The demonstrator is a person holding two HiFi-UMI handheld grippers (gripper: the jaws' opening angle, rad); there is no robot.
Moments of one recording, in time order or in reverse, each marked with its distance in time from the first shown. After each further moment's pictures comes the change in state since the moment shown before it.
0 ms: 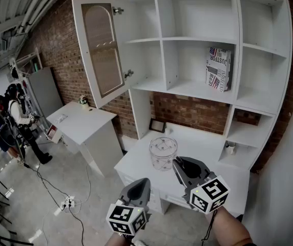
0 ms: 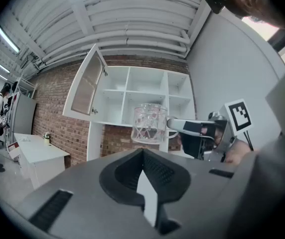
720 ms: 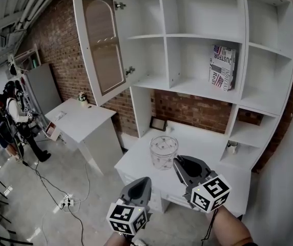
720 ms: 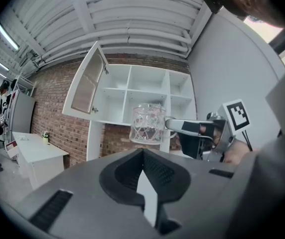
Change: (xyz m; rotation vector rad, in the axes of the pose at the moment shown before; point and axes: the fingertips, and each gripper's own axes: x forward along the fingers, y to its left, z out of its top) left arm 0.009 0.020 0.000 -0.007 0.007 -0.016; right arm 0.025 -0.002 -0.008 0.029 0.016 0.001
